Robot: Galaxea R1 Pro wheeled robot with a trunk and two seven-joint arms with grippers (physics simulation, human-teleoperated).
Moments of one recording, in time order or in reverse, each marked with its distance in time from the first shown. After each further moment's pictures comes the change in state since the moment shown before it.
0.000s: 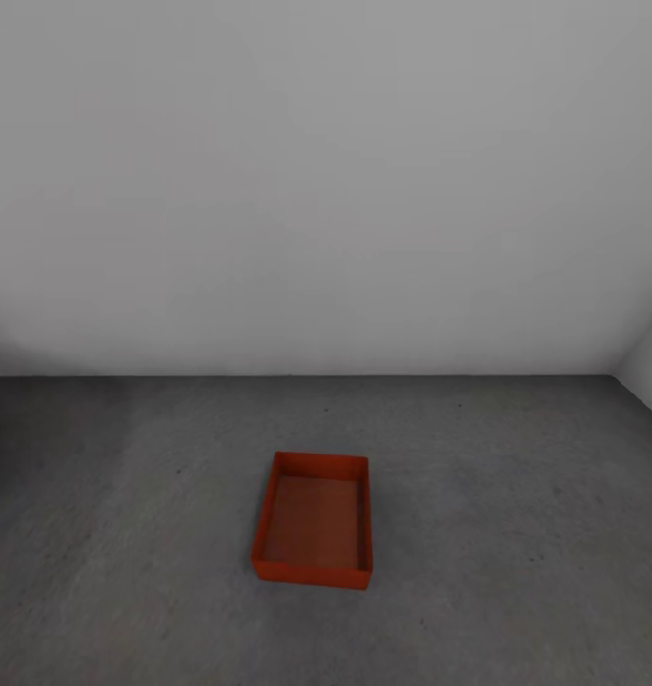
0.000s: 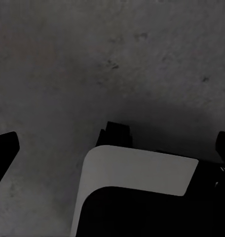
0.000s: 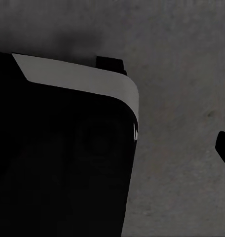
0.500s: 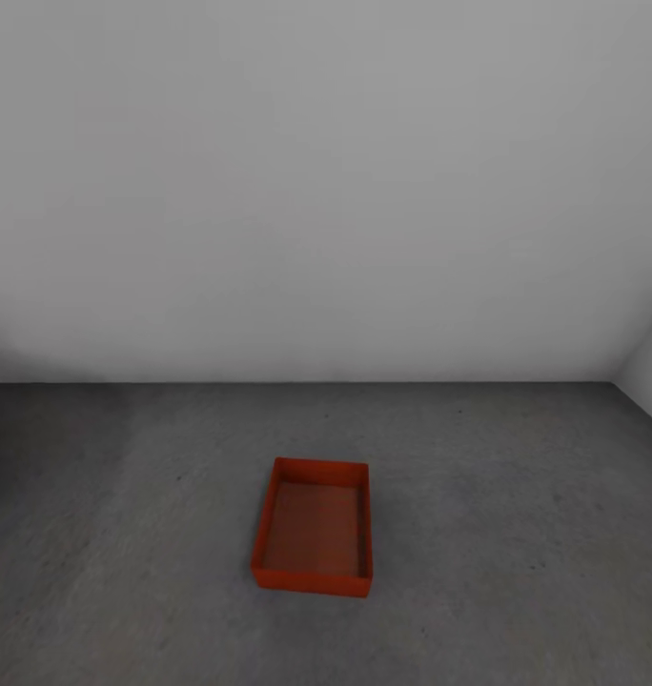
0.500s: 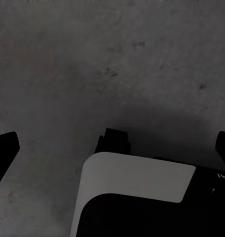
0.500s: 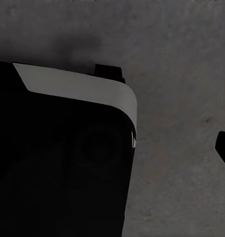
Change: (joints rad) left arm 0.000 0.000 0.000 0.000 0.000 0.000 0.000; right arm 0.000 0.000 0.000 0.001 0.000 0.002 0.000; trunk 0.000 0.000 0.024
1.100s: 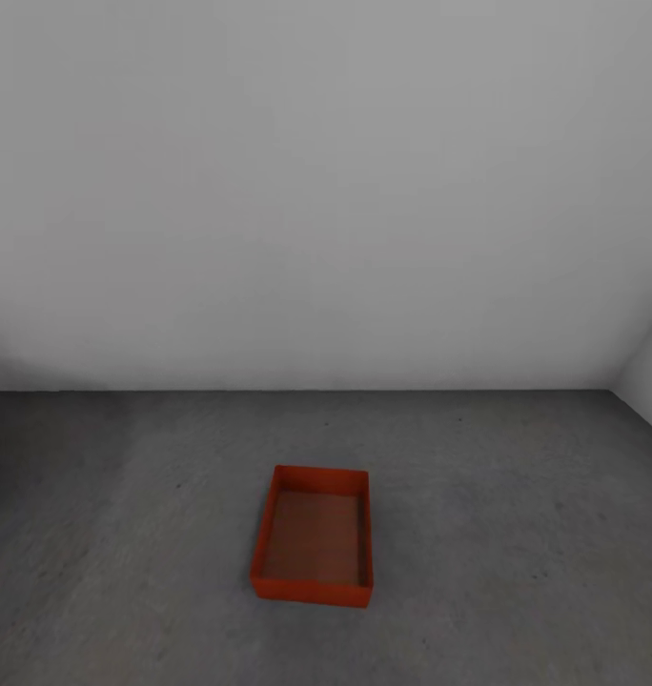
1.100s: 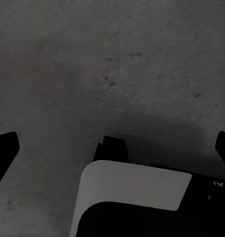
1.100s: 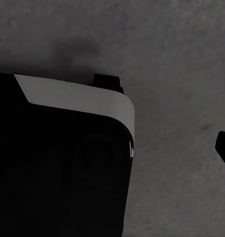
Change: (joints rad) left arm 0.000 0.000 0.000 0.000 0.001 0.000 0.000; right arm 0.001 0.000 0.000 0.000 0.000 0.000 0.000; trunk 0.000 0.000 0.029
